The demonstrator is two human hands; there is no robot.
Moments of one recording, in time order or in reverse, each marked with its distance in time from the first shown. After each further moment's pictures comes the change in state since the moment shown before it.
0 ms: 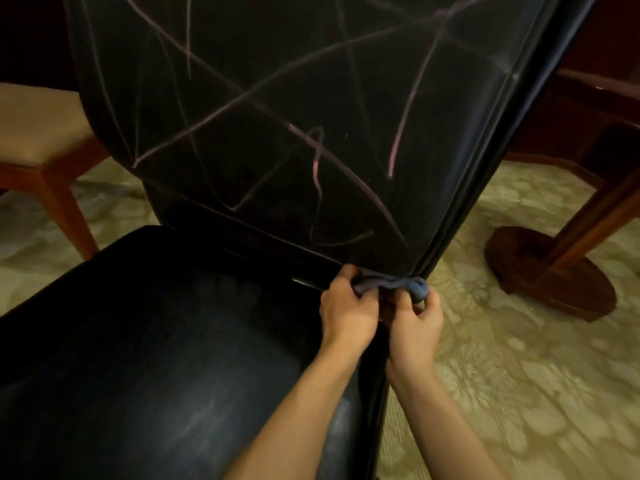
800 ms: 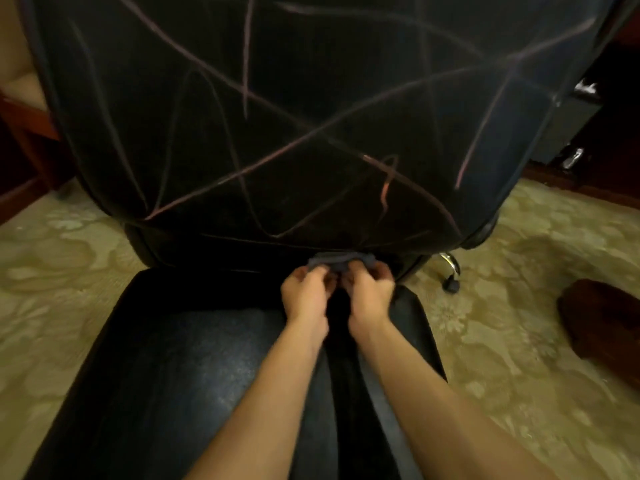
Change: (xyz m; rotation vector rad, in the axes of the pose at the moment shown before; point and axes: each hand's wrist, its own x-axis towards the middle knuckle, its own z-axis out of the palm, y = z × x) left_hand 0.100 -0.003 -0.175 -0.902 0.472 -0.319; right_hand -0.032 0.018 0.230 0.069 -0.265 0.331
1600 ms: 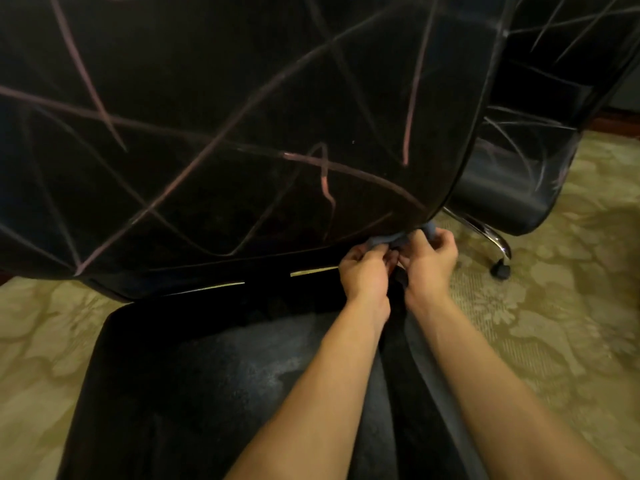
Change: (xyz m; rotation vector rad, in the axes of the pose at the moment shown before) left_hand 0.012 -0.027 0.084 -0.116 -0.026 -0.124; right_hand 0.077 -0.044 -0.021 -0.055 0.020 -0.081
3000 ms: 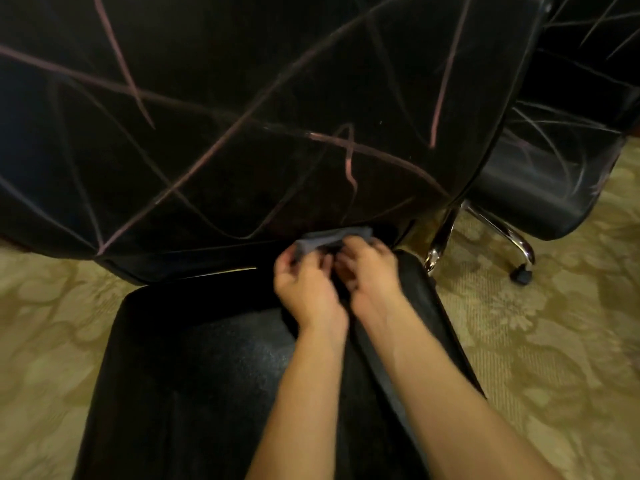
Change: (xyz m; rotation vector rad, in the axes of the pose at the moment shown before) left_hand -0.020 0.059 -0.073 -0.210 0.329 0.418; right_hand -0.082 0.016 0.068 0.072 -0.291 0.478
